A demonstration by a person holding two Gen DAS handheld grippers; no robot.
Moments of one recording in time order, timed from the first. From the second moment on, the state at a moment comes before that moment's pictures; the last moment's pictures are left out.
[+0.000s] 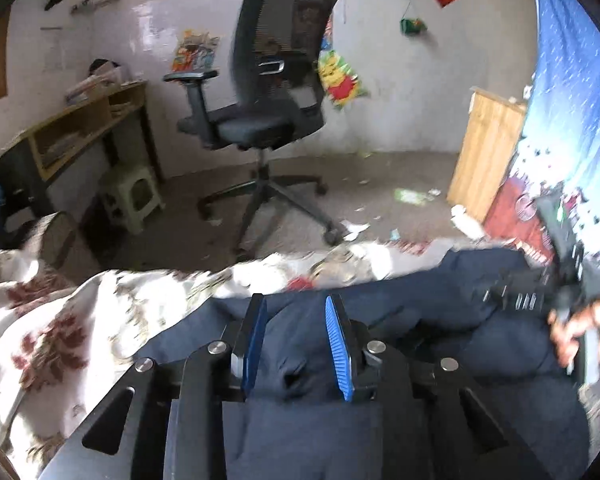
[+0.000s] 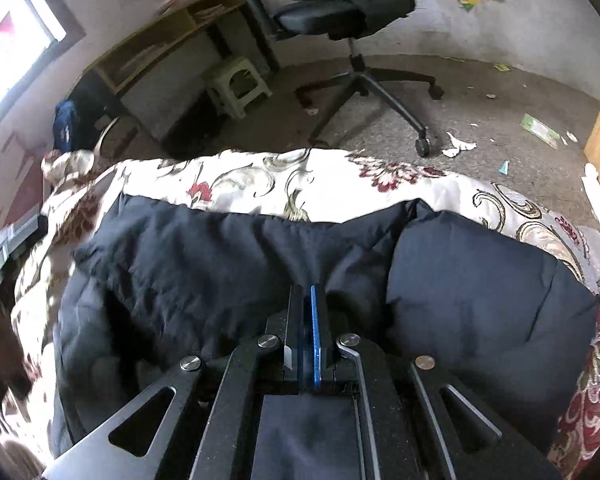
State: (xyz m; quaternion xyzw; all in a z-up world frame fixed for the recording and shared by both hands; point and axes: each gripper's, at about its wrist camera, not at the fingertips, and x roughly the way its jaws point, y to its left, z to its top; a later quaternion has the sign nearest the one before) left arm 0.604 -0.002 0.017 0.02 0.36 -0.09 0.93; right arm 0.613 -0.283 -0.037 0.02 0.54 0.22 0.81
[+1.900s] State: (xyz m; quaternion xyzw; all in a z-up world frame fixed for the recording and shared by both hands) left arm 0.594 -0.004 -0.061 -0.02 0.46 -0.11 0.88; right arm 0.534 -0.236 -0.012 0.00 0.49 0.17 0.86
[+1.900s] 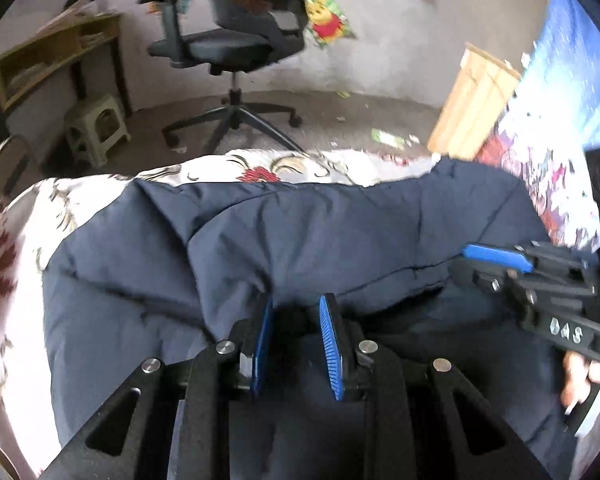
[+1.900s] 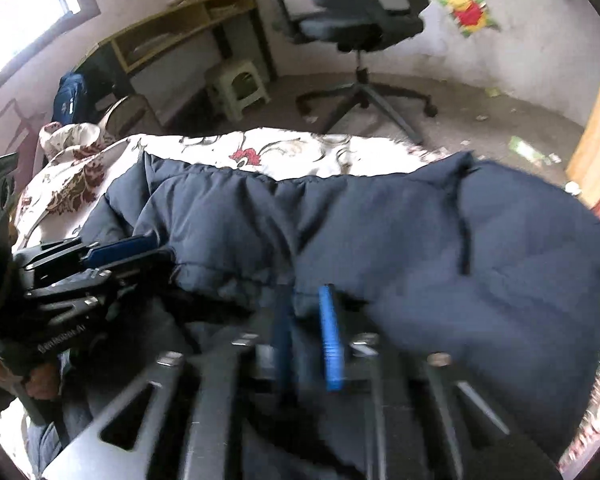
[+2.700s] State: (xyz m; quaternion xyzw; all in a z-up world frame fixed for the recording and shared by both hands) left arm 0.443 0.025 0.036 -0.06 0.33 -0.08 0.94; right arm 0.399 -0.266 0.101 0.02 0.38 0.12 0.92
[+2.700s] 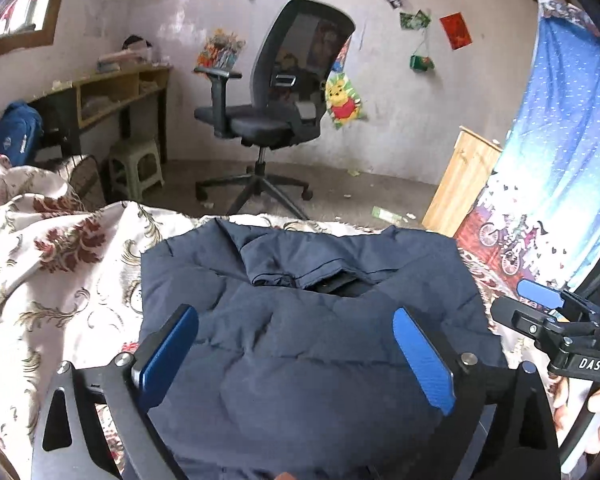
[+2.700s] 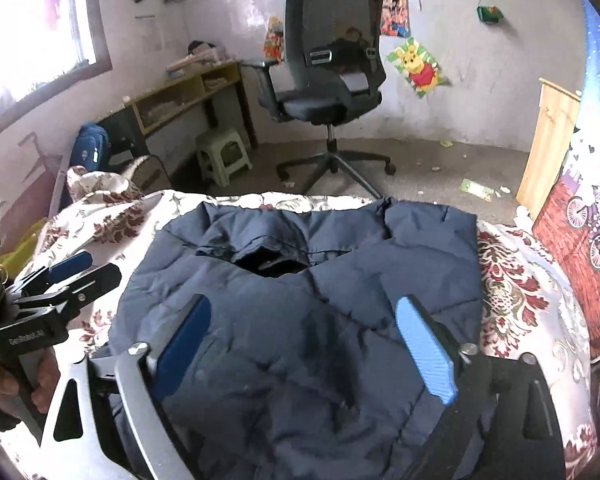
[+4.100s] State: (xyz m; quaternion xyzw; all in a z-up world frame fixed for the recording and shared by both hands) left arm 0.180 0.057 0.014 0.03 0.32 -0.12 0.94; right arm 0.156 -0.297 0.058 -0.04 0.37 0.16 0.91
